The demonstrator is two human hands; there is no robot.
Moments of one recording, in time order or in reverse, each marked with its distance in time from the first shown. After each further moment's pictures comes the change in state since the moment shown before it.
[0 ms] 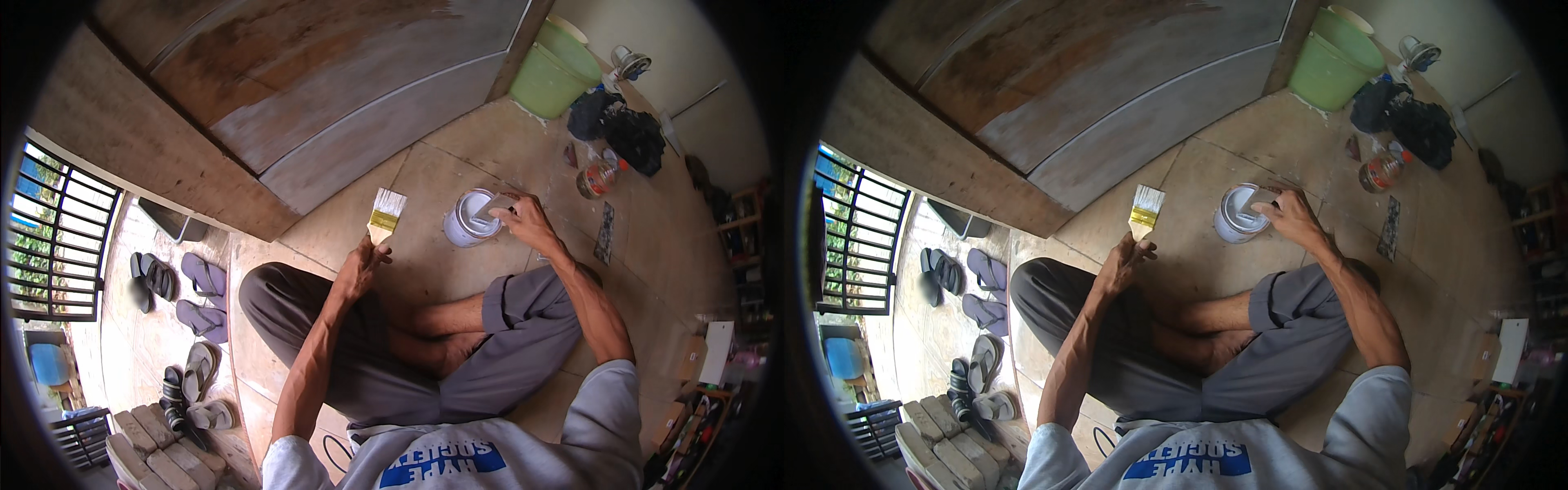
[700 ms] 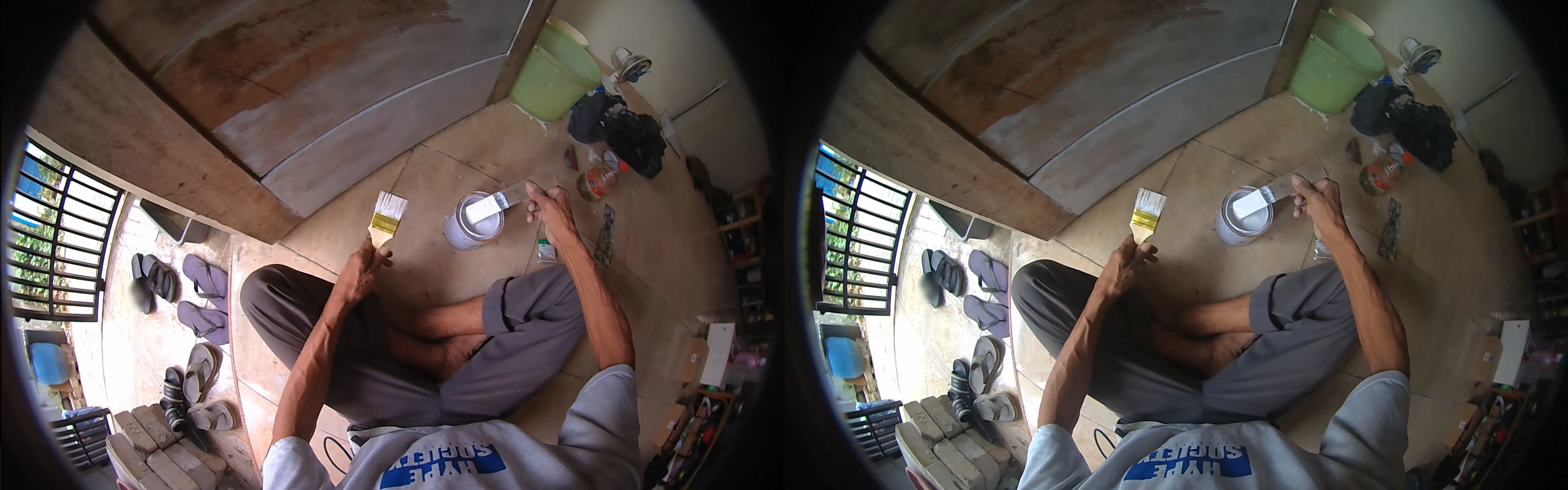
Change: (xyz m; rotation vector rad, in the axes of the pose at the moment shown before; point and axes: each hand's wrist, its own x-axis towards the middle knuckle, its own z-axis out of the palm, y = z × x) left_hand -0.002 0.005 0.001 -0.006 -0.001 0.005; right_hand 0.007 0.061 -0.014 0.854 0.304 0.324
